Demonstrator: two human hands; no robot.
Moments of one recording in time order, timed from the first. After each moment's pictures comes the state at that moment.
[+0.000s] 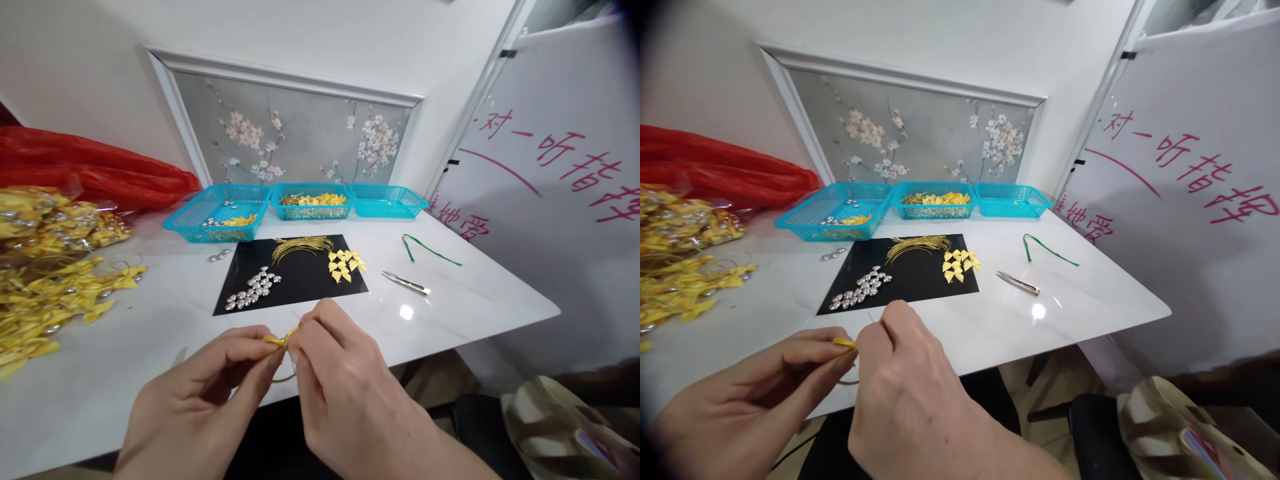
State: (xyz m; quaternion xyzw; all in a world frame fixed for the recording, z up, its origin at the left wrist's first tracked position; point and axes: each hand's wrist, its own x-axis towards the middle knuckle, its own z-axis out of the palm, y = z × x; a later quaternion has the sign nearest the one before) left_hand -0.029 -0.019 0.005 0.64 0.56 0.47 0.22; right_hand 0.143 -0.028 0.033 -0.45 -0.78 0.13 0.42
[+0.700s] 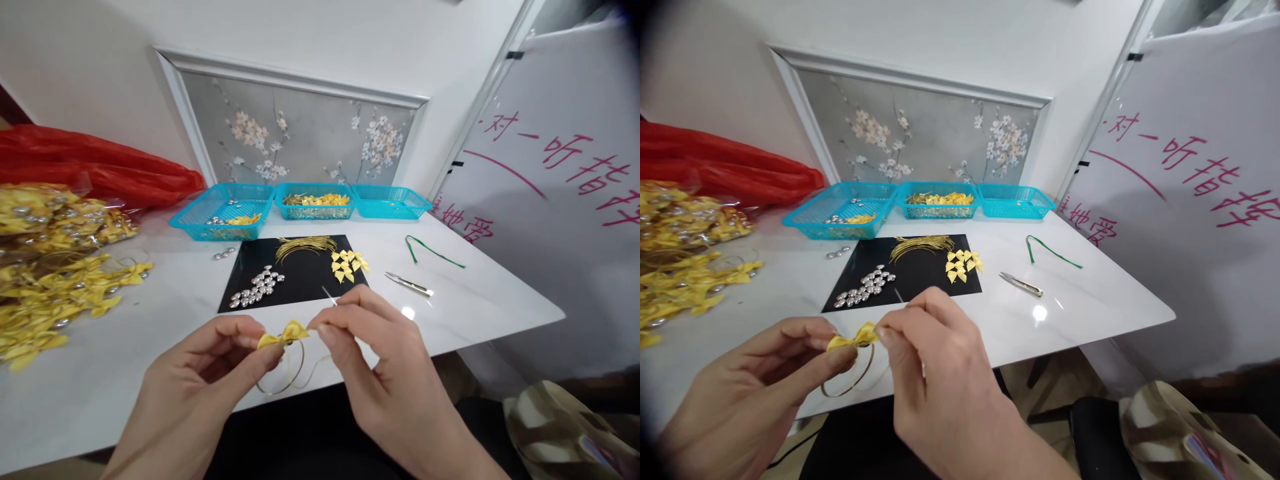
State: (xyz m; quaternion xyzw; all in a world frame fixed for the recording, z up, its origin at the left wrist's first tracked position) left_hand -0.030 -0.009 0.012 0.49 0.54 0.51 0.46; right_hand 0.164 -0.029 0.045 -0.41 -0.72 0.19 0.53
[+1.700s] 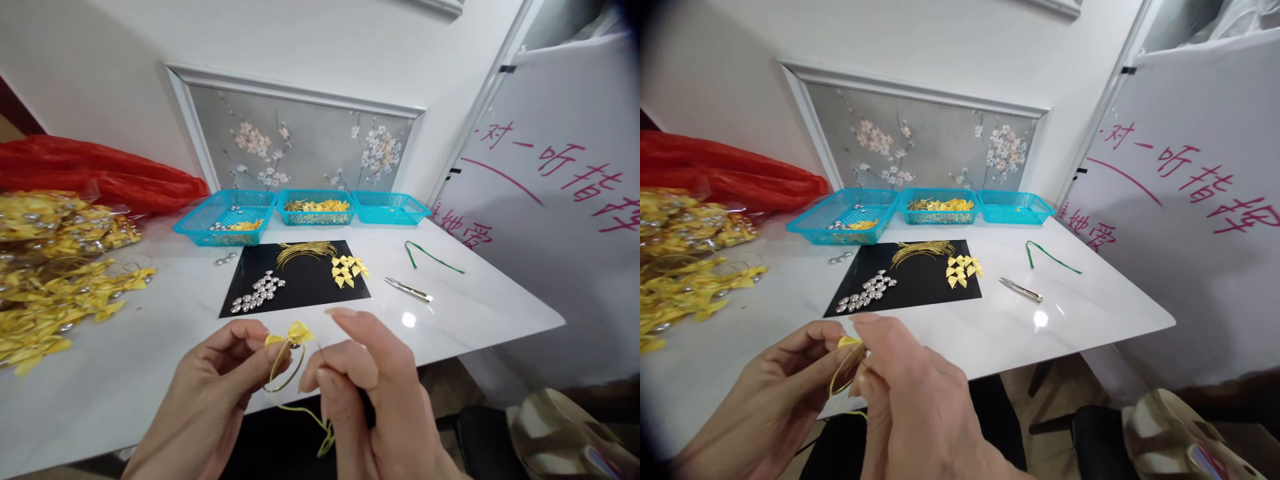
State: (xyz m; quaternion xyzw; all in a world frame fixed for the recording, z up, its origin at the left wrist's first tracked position) left_hand -0.014 -0.007 0.025 0.38 0.50 0.51 0.59; right_hand 0.141 -0.052 0.028 -0.42 -0.67 0.11 0.60
